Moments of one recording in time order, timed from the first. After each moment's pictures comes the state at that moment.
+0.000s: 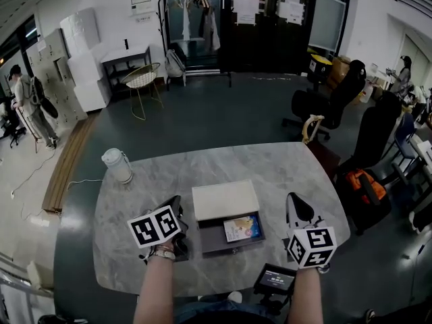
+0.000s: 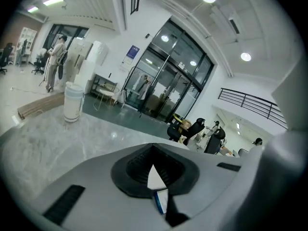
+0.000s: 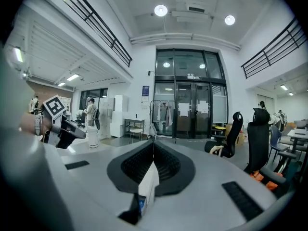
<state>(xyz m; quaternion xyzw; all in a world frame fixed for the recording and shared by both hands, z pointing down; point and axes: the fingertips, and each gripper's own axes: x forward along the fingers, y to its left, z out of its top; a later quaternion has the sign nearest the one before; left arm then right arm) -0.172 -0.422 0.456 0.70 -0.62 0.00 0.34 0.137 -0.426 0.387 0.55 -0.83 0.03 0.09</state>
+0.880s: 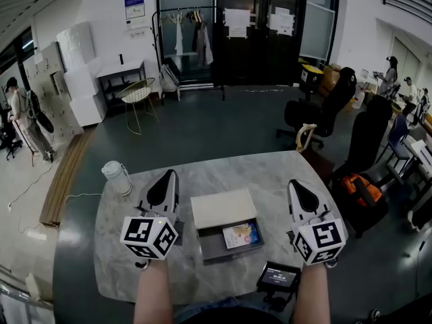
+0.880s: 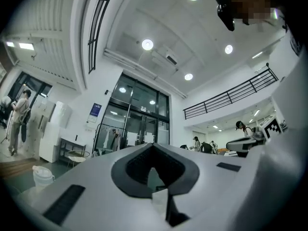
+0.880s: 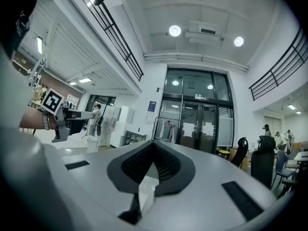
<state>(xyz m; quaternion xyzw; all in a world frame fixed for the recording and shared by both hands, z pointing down) -0.160 -0.420 0.287 0.80 -0.59 -0.11 -0.02 0.123 -0.420 0.302 0.53 -0.84 -0.08 0.04</state>
